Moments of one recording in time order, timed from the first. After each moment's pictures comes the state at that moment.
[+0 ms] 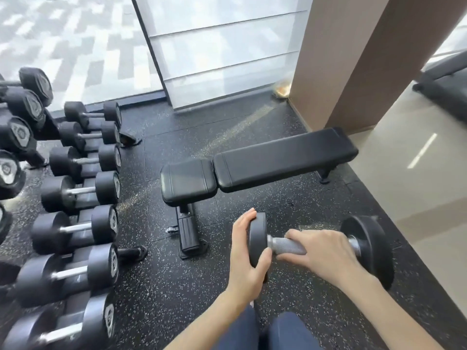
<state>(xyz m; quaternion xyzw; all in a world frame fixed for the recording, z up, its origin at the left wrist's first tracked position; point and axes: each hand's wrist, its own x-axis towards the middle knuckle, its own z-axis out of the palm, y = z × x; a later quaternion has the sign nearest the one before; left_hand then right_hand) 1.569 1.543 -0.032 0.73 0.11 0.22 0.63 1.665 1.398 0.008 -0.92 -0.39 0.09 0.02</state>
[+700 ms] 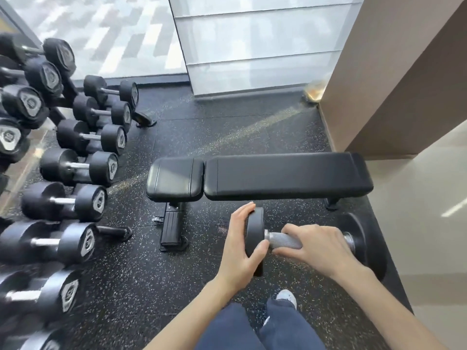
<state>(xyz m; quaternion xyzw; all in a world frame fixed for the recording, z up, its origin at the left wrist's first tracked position) 1.787 1.454 -0.035 0.76 0.20 0.21 0.58 1.919 1.328 0.002 -0.86 -0.48 0.18 0.01</state>
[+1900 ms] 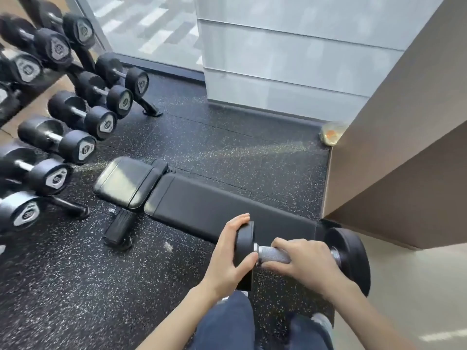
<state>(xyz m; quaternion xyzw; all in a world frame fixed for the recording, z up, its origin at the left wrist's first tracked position) 2.190 1.359 -0.056 0.74 0.32 0.26 0.53 2.366 1.277 -0.031 -0.74 -0.65 0.18 -0.03</state>
